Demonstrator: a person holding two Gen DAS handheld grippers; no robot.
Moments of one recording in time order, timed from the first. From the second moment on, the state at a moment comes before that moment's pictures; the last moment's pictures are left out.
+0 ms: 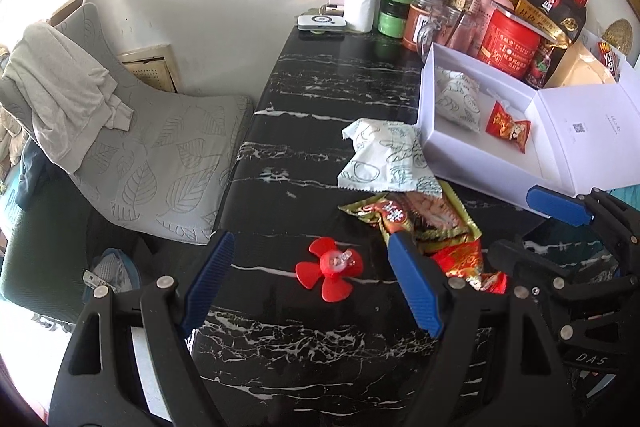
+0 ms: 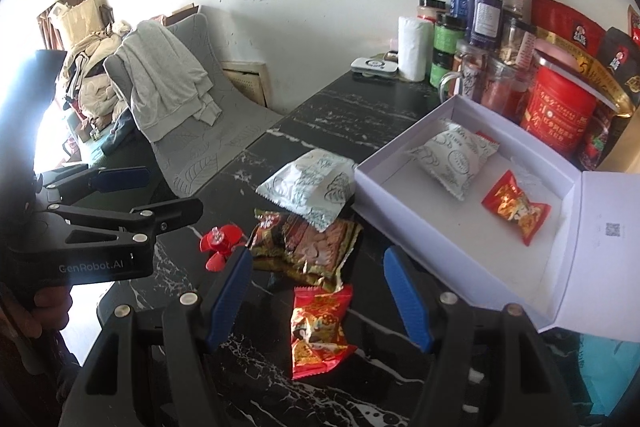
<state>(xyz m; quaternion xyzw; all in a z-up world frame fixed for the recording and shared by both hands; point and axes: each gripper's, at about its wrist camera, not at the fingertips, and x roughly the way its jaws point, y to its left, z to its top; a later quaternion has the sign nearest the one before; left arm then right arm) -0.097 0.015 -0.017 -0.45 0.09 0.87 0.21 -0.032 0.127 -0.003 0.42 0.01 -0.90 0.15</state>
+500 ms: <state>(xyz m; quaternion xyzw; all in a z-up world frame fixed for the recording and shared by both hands) -0.094 0.017 -0.041 -0.45 0.11 0.86 0.22 -0.032 0.134 -0.038 0.45 0.00 -0.88 0.15</state>
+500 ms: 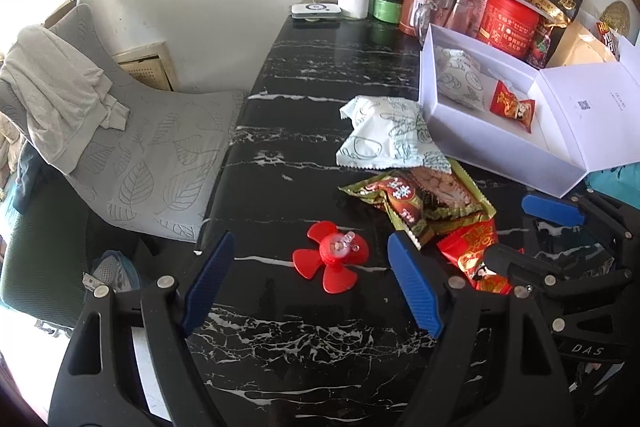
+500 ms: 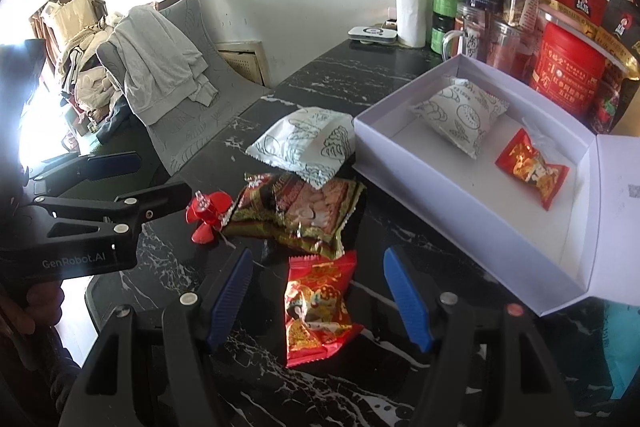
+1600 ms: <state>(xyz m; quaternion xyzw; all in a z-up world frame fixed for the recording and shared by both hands) -0.113 0.024 -0.090 -0.47 0.10 0.84 0.24 -0.026 0.131 -0.079 0.47 0.04 -0.87 0.15</state>
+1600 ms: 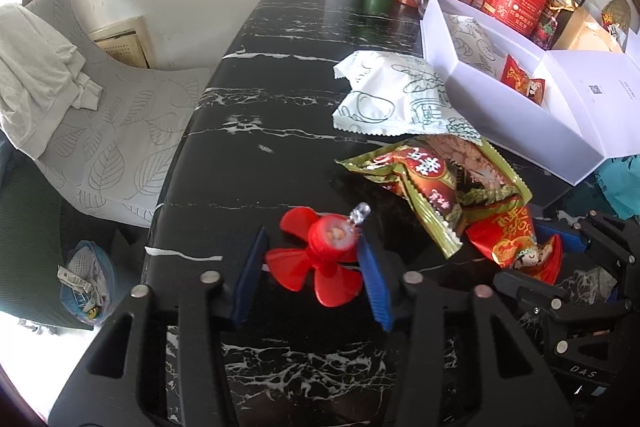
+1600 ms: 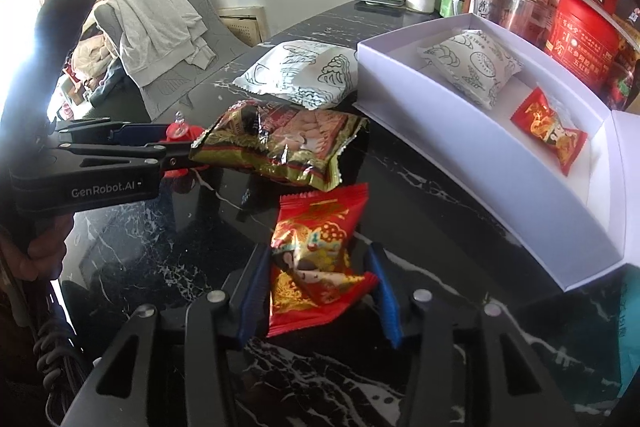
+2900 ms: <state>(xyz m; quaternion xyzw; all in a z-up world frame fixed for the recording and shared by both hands) -0.053 0.028 -0.089 -0.46 0.15 0.83 0.29 0.019 0.114 -0.078 0.47 0.08 -0.85 0.21</state>
